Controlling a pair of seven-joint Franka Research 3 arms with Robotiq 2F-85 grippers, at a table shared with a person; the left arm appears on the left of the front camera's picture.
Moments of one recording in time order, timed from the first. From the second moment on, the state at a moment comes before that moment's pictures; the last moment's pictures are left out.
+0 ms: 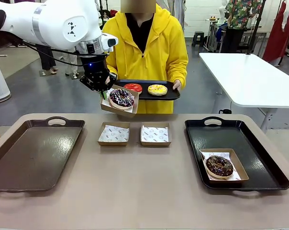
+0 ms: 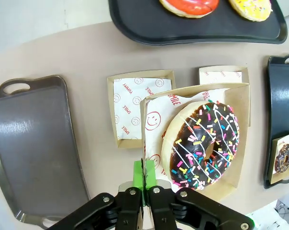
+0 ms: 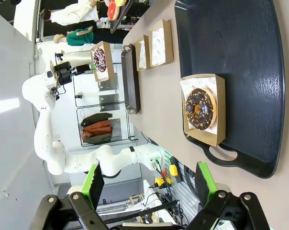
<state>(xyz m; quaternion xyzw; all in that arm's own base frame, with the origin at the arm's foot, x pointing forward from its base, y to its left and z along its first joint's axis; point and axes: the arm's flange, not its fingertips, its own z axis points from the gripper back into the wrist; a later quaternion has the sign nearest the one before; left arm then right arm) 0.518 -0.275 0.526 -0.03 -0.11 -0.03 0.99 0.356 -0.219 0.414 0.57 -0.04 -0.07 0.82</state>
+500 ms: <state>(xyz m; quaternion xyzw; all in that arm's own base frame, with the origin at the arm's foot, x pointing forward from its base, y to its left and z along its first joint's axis) 0.518 -0.275 0.525 -0.03 -0.11 -0.03 0.99 0.356 -0.219 0.414 0.57 -0.04 -0.07 0.82</state>
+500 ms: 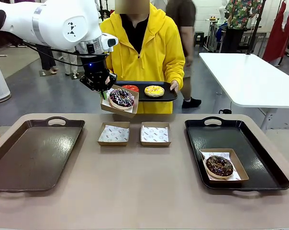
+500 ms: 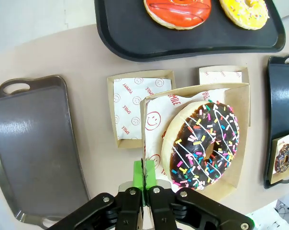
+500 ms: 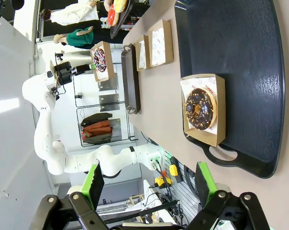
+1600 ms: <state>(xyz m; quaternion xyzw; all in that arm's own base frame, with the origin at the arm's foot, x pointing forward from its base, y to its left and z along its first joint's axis) 0.426 -0.092 0.545 -0.05 -0.05 -0.07 1.00 0.491 -0.016 0.542 0.30 -0.06 -0.01 0.95</state>
